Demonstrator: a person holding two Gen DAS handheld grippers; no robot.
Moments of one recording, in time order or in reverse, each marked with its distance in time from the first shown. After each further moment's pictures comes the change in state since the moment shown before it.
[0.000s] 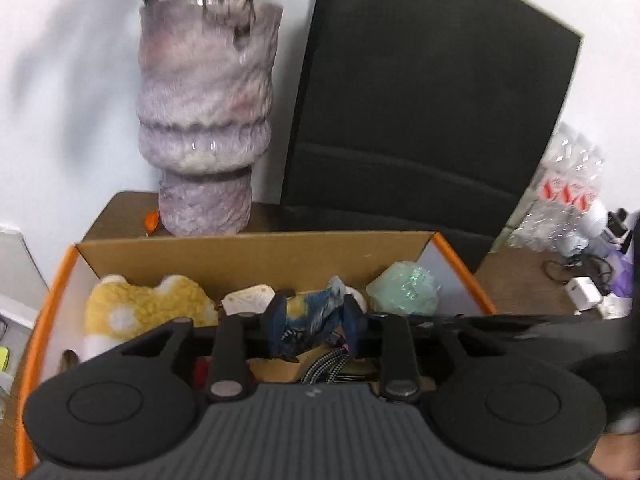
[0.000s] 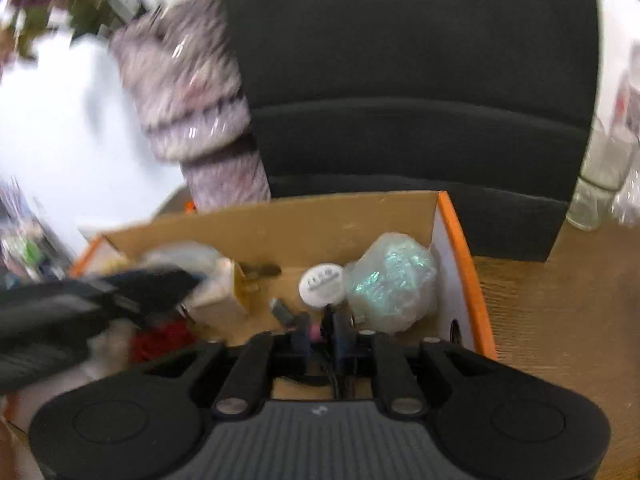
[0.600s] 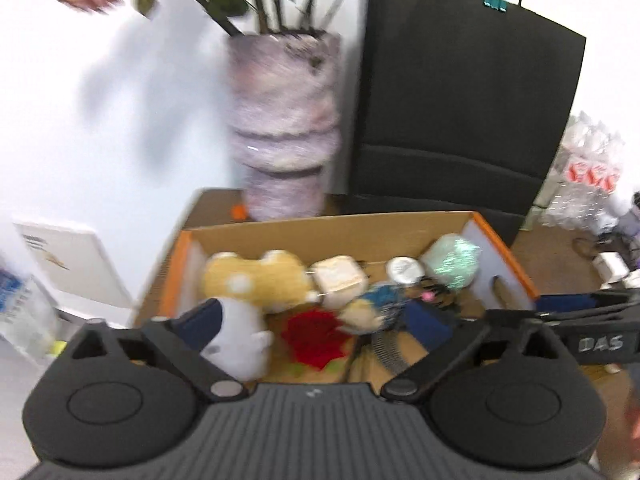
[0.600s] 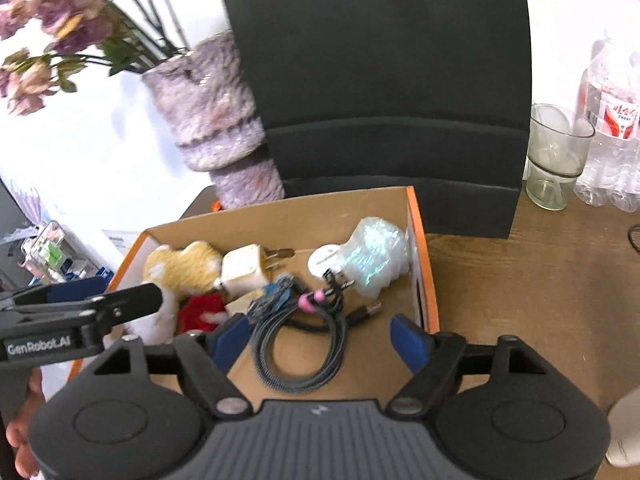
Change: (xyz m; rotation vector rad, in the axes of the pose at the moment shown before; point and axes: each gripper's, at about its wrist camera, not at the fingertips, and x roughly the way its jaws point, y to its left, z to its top) left arm -0.088 0.019 -0.015 0.054 -0.009 0.193; right arm -0.074 -0.006 -0.008 0.005 0.040 0.036
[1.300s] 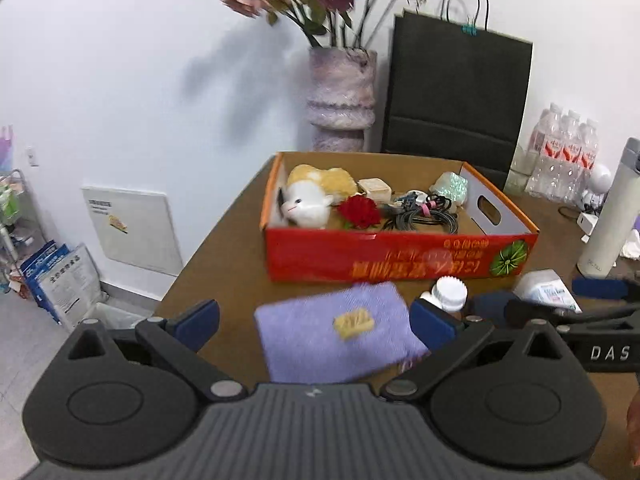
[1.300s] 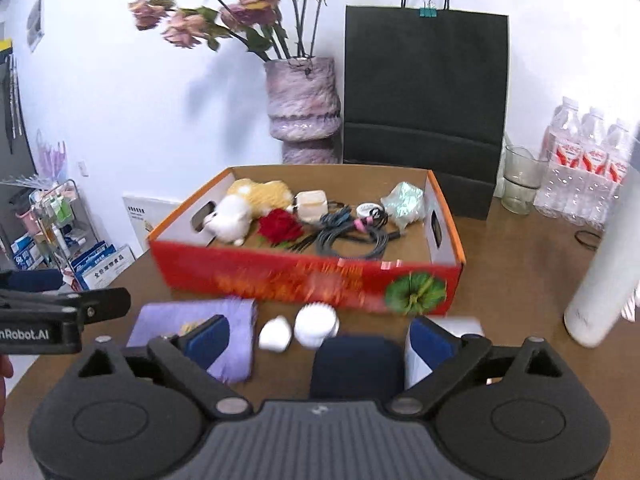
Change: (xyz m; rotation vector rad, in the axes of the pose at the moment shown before) left arm -0.153 0.020 -0.177 -0.094 -0.129 0.074; right arm -0.113 0.083 -0.178 -0.202 -0.202 -0.080
